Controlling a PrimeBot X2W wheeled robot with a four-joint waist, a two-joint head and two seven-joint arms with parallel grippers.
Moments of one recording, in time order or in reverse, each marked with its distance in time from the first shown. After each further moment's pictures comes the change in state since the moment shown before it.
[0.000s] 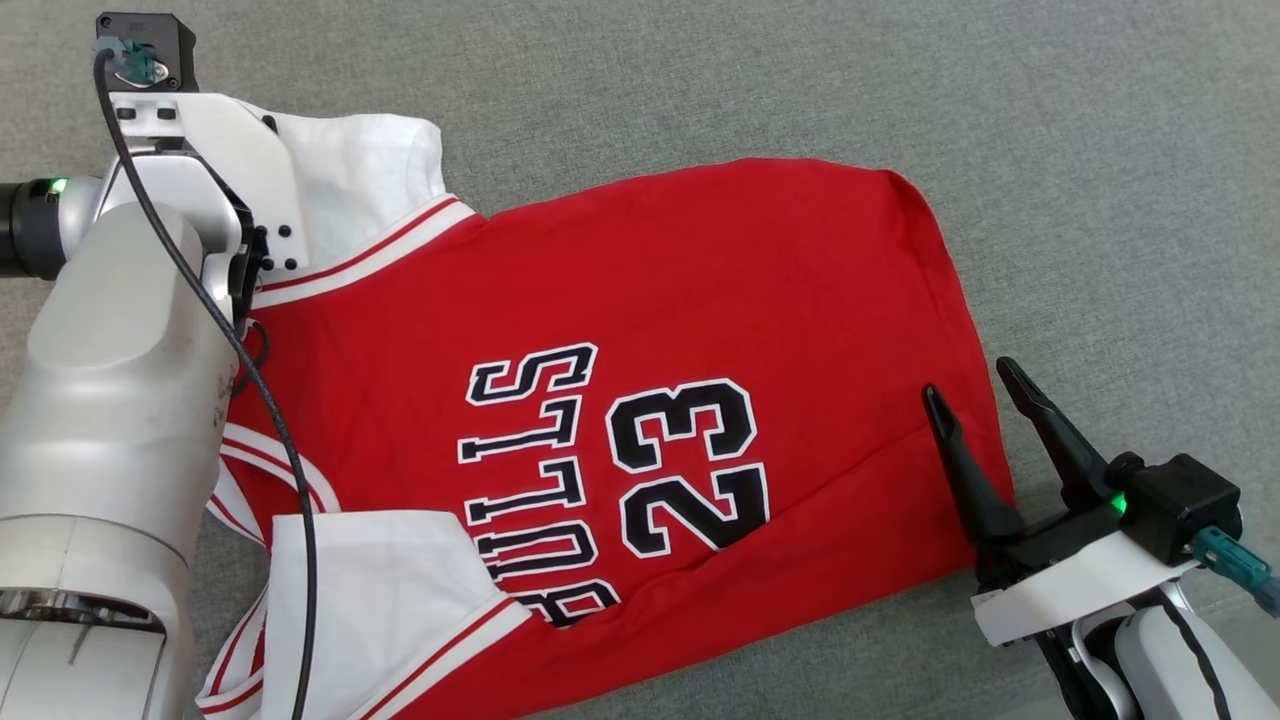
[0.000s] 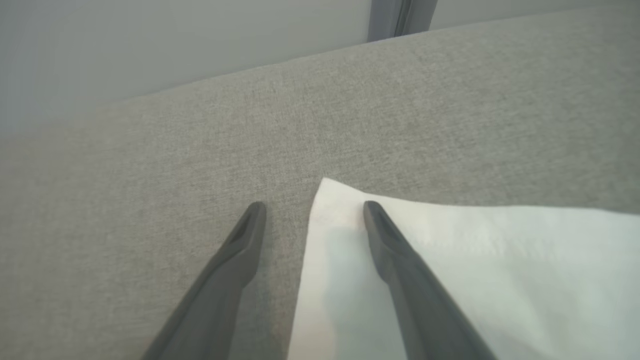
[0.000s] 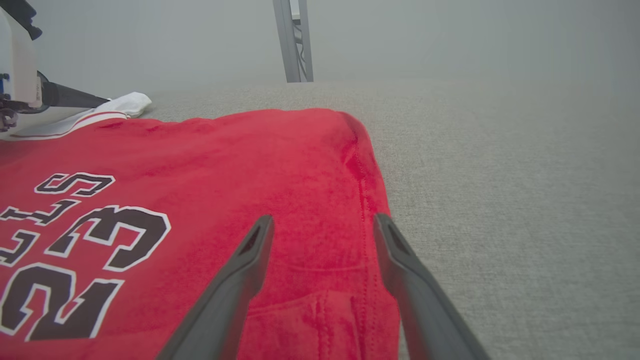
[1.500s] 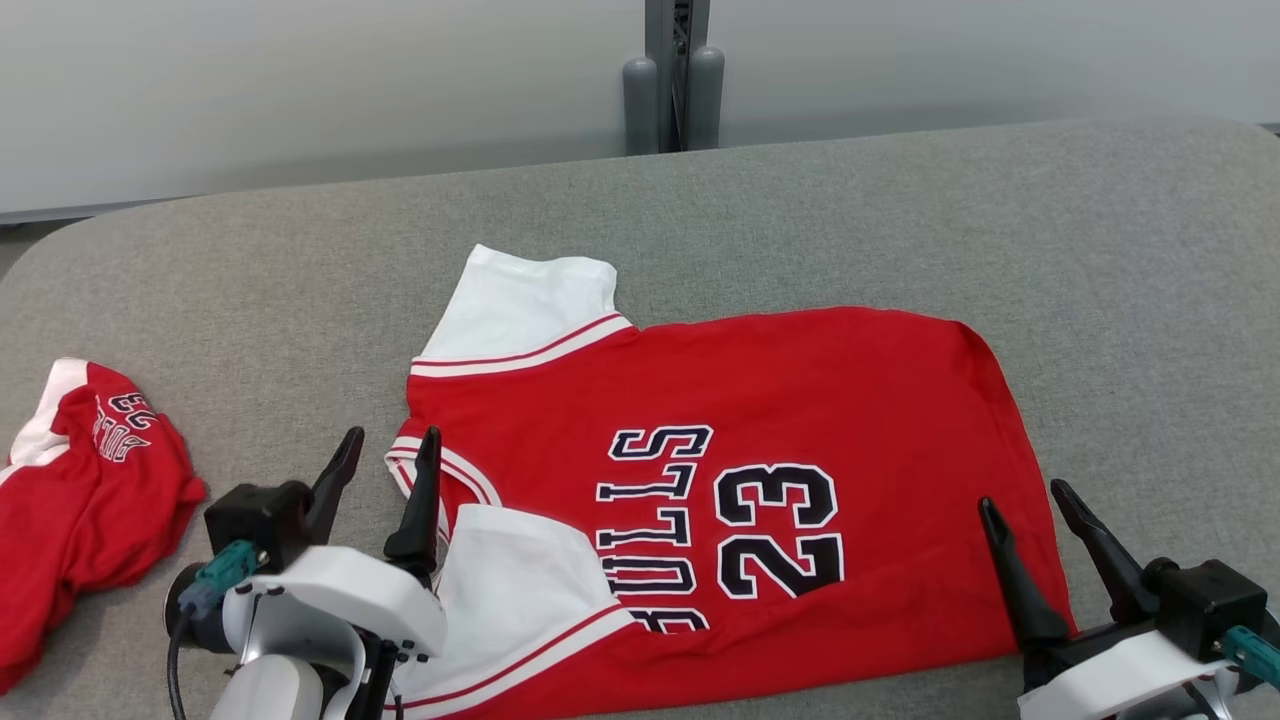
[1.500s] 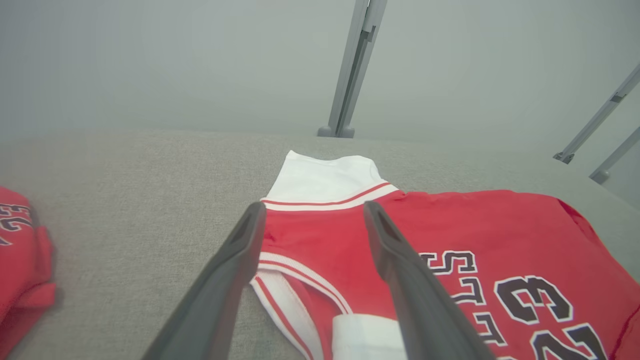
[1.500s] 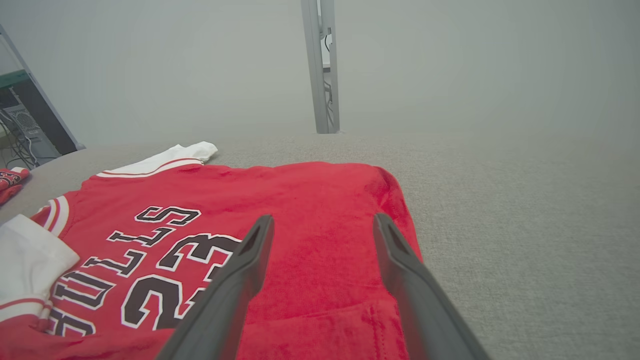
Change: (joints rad) left arm 0.992 -0.037 0.096 -0.980 -0.130 -0.067 -0.243; right arm 0.180 -0.004 -0.087 0.047 -0.012 0.000 0.000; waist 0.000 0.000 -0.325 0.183
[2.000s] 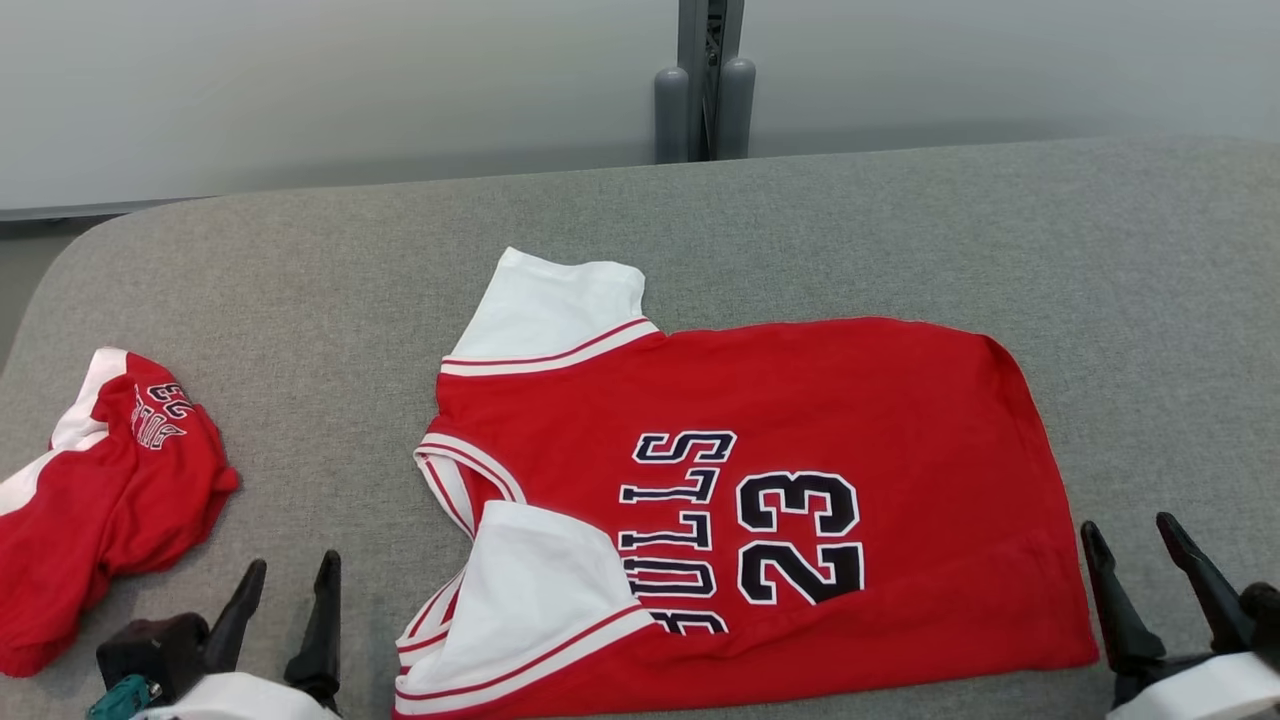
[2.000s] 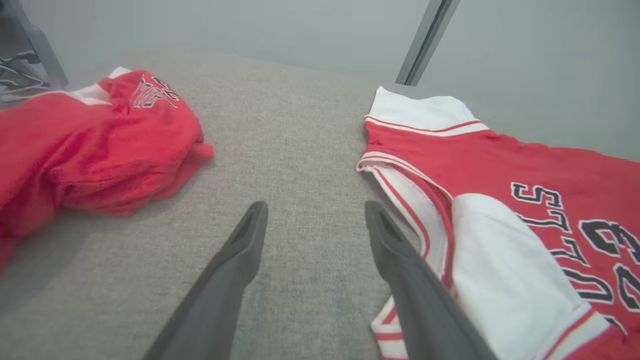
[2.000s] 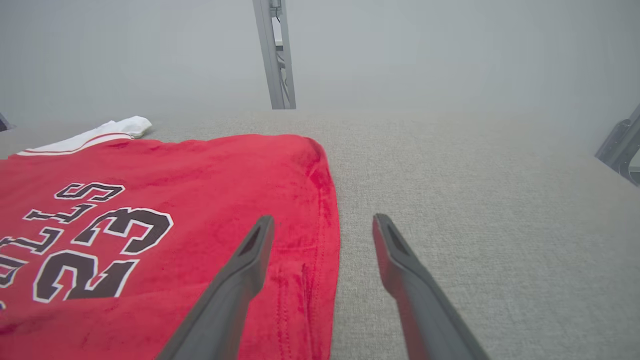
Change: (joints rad) left arm 0.226 0.078 0.114 0.009 -0.078 -0.050 -0.036; right arm 0.059 -0.073 -0.123 0.084 0.028 0.000 0.001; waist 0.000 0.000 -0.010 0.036
